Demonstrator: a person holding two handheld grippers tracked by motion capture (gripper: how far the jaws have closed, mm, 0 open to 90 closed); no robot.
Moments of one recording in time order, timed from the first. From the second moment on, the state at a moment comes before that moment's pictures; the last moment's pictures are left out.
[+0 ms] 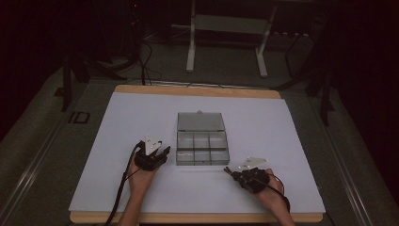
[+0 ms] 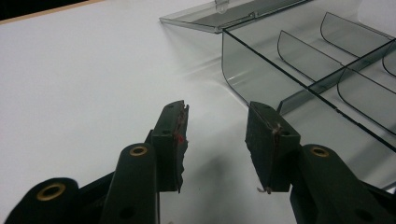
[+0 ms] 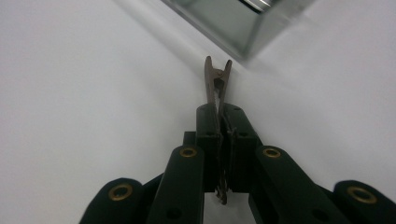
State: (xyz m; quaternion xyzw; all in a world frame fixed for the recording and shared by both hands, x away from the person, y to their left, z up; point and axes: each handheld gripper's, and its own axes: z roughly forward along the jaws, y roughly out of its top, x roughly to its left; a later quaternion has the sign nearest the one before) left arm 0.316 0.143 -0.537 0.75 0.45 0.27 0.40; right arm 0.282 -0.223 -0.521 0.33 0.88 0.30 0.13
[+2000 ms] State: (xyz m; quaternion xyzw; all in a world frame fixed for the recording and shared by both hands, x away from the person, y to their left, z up) left arm 0.318 0.144 -0.537 0.75 0.45 0.26 0.40; right arm 0.343 -0.235 -0.487 0.33 0.92 0.21 0.07
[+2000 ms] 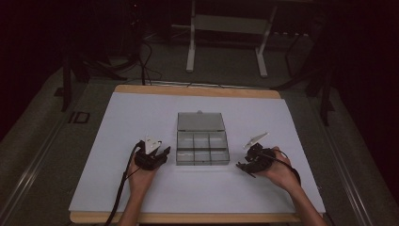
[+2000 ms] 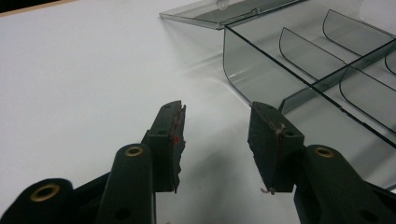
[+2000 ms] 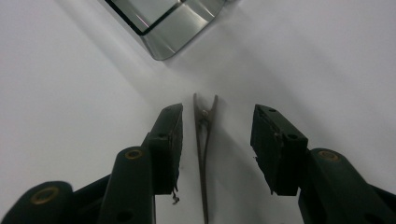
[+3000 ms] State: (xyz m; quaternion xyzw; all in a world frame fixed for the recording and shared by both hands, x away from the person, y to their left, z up) left arm 0.319 0.143 -0.537 0.76 0.45 0.26 0.40; right arm 0.355 -0.215 -0.494 0.32 0.94 0.12 0.03
